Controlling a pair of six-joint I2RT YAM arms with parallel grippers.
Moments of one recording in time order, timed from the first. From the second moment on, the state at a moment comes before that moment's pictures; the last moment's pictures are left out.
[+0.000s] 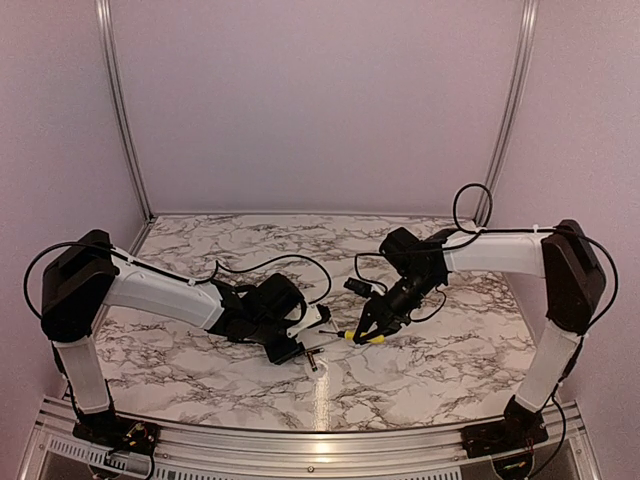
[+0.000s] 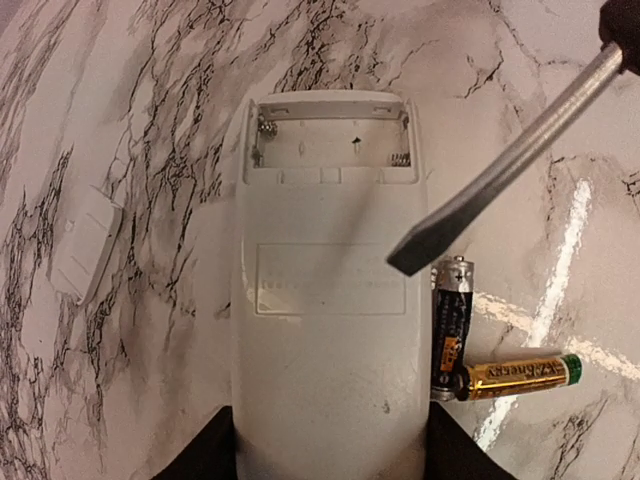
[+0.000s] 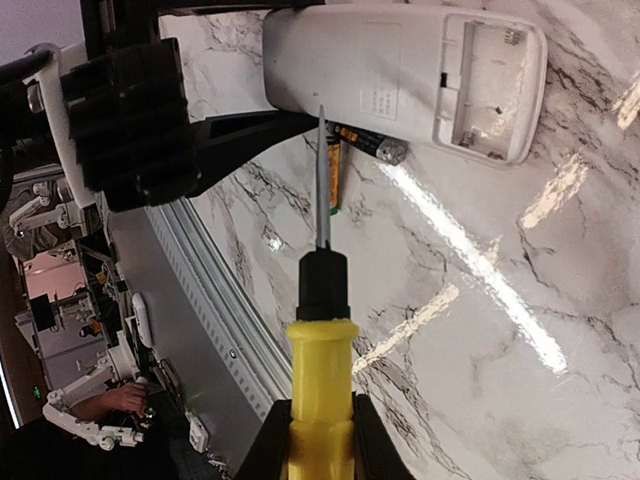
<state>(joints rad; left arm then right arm) -1.01 1.87 1.06 -0.19 -0.11 0.22 0.64 1.78 1.20 -0.80 -0.82 0.16</state>
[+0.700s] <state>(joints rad) -1.01 1.87 1.06 -0.18 -0.11 0.20 0.64 1.71 1.19 -0.75 -0.71 0.23</state>
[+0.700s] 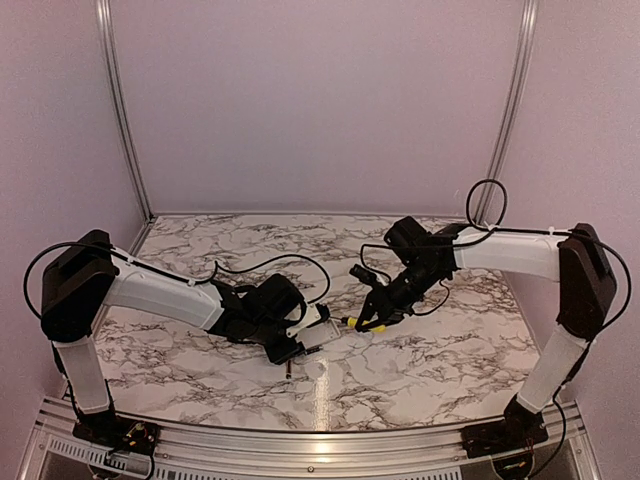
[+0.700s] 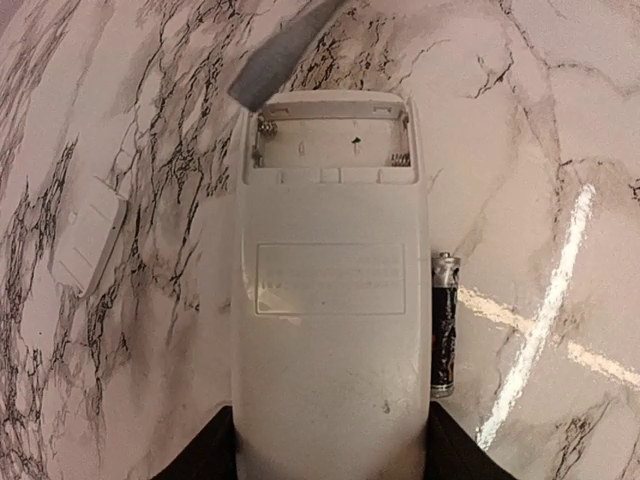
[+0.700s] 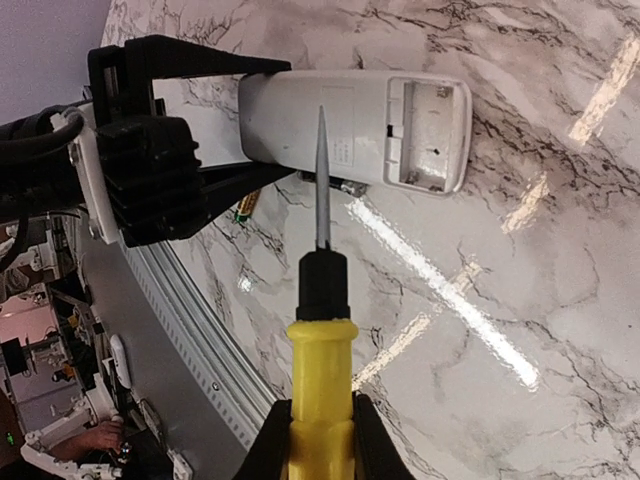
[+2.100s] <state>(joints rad) -0.83 1.40 0.59 -0.27 -0.35 -0.49 0.64 1.50 1.07 -0.50 -0.30 0.54</state>
